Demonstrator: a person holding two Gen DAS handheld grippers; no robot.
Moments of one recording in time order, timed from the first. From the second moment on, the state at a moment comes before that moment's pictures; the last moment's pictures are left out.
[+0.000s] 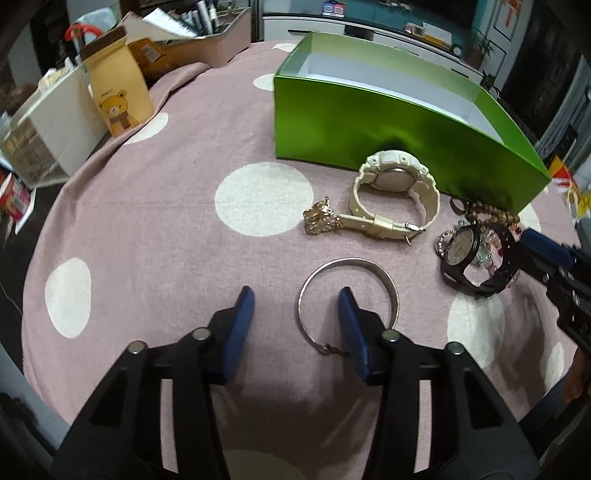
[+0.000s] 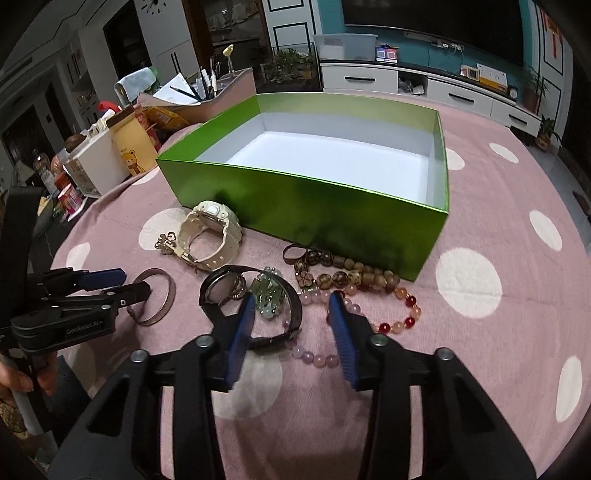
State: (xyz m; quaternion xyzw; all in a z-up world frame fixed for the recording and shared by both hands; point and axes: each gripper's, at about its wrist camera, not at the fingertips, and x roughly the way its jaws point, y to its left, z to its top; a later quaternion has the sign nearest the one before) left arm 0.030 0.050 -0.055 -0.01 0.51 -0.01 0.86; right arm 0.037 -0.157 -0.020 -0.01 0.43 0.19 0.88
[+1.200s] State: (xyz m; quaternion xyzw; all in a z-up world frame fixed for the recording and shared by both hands) left arm 0.058 0.036 0.034 -0.02 0.39 -0.06 0.92; right arm 0.053 -0.196 0.055 -0.01 0.32 0.15 0.94
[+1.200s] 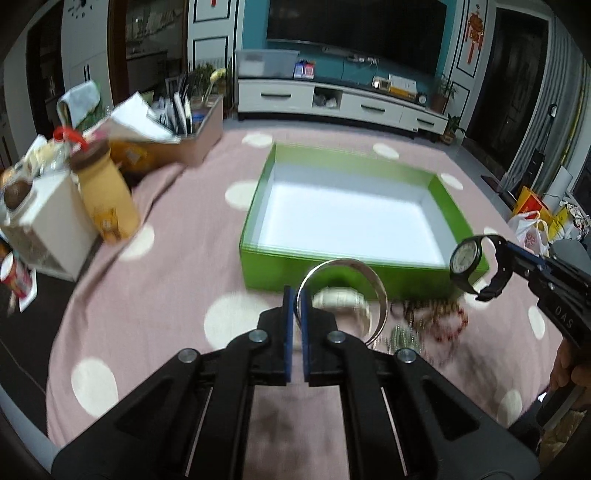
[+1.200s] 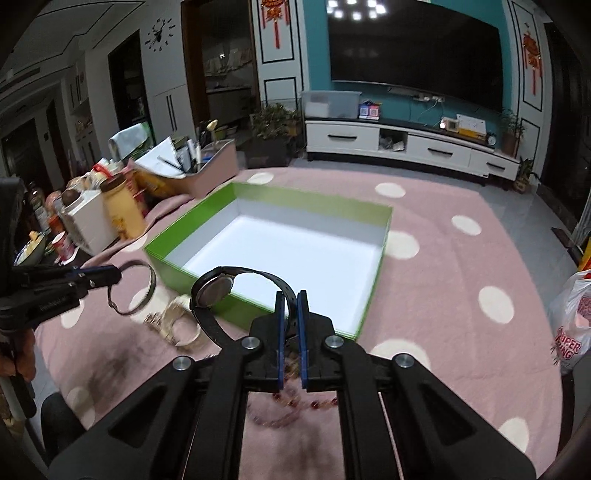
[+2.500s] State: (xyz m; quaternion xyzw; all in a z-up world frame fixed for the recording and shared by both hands) left arm 0.112 0.059 0.020 -0.04 0.42 0.00 0.91; right arm 0.072 -0.260 0.037 0.08 0.35 0.08 0.93
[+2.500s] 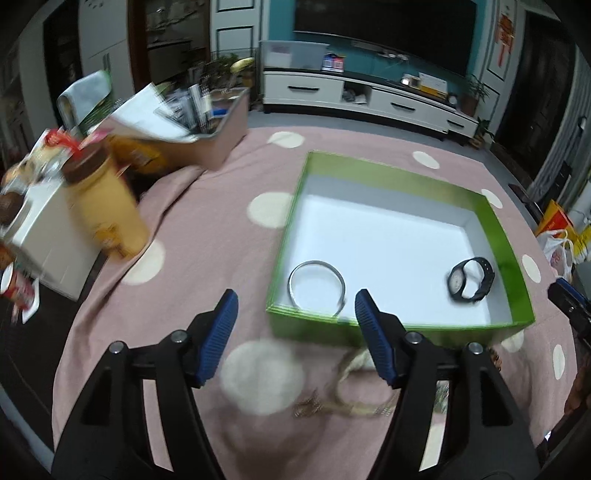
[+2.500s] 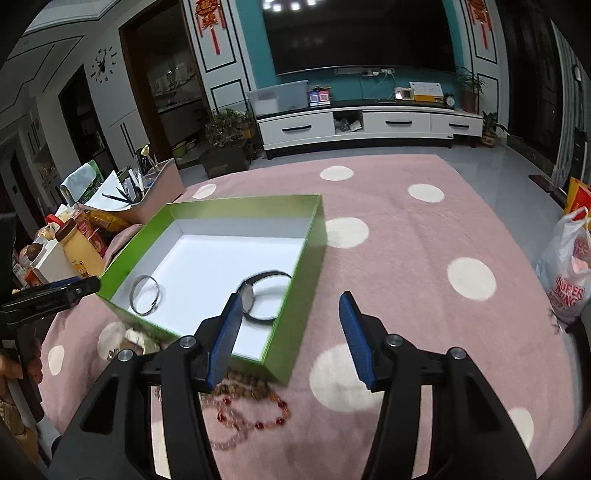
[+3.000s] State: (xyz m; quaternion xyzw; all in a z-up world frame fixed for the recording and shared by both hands) left arm 0.037 0.088 -0.020 -0.08 0.46 0.00 0.88; right arm 0.017 -0.245 0.023 0.08 0.38 0.12 0.91
